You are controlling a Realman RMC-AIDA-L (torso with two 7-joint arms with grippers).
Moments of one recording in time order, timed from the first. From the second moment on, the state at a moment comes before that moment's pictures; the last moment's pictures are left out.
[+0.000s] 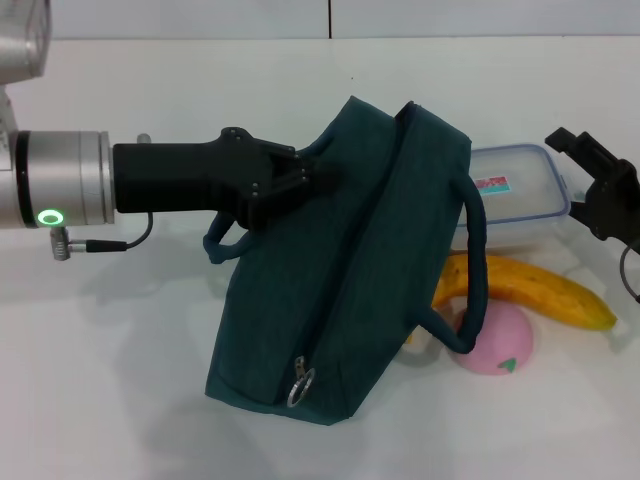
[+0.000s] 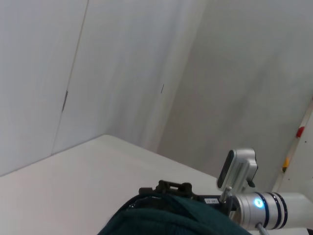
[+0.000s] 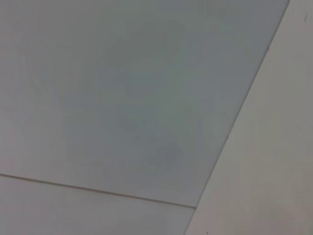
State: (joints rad) left arm -0.50 -2.09 0.98 0.88 1.74 1.62 -1.64; right arm 0.53 2.03 -1.30 0.01 -0.64 -1.24 1.81
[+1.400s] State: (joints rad) left arm -0.49 -2.09 0.98 0.87 1.73 1.62 -1.63; right arm 0.54 2.03 -1.31 0.01 -0.65 -1.21 1.81
